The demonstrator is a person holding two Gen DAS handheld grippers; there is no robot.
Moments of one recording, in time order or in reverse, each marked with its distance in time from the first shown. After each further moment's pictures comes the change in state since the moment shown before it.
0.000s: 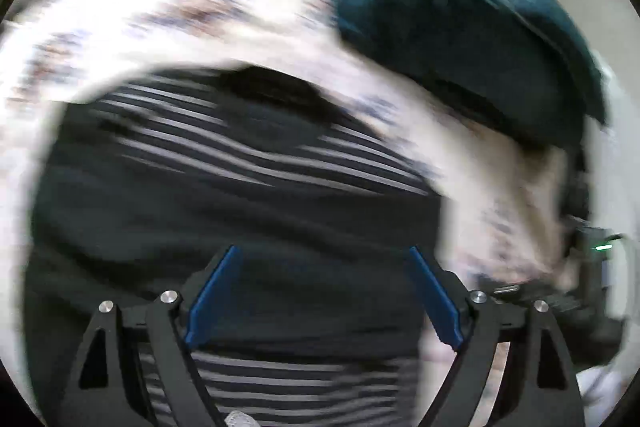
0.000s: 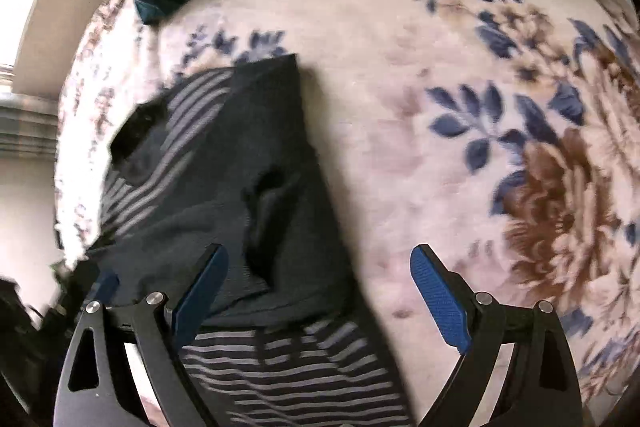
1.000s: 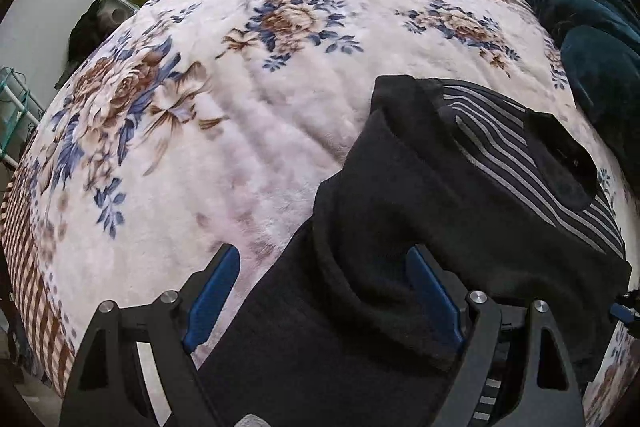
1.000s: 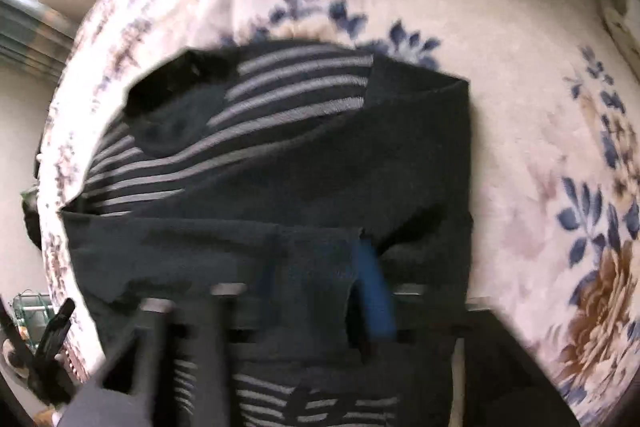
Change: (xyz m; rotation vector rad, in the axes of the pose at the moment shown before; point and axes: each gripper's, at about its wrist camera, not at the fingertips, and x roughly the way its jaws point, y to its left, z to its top) left arm -0.015 0.197 -0.016 -0.249 -0.026 0.429; right arm 0.090 0.104 0.020 -0.266 0.026 -0.118
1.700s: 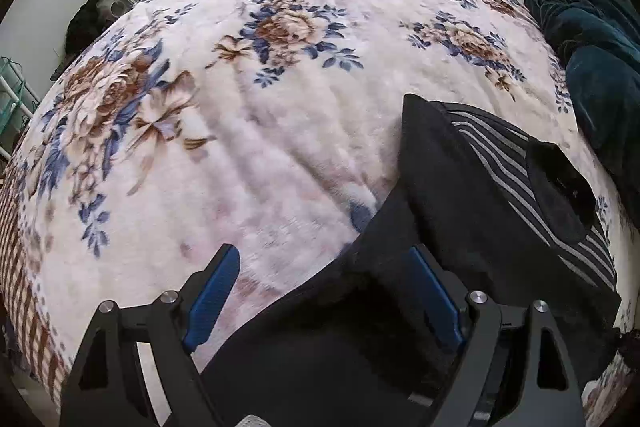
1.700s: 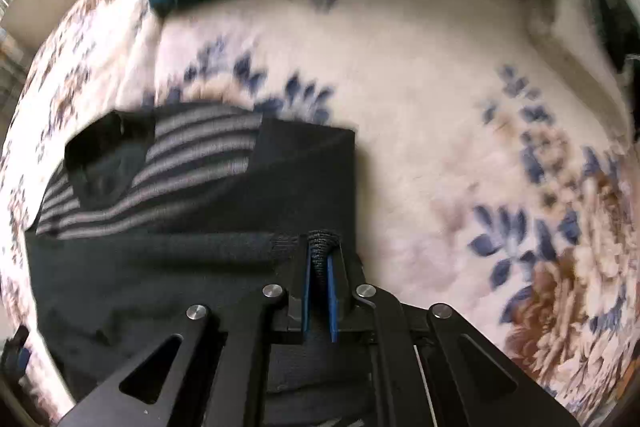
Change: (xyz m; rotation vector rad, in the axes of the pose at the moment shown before) left arm 0.017 -0.003 0.026 -0.042 -0.001 -0.028; right arm -0.029 -0.041 0.012 0.099 -0.033 -0.187
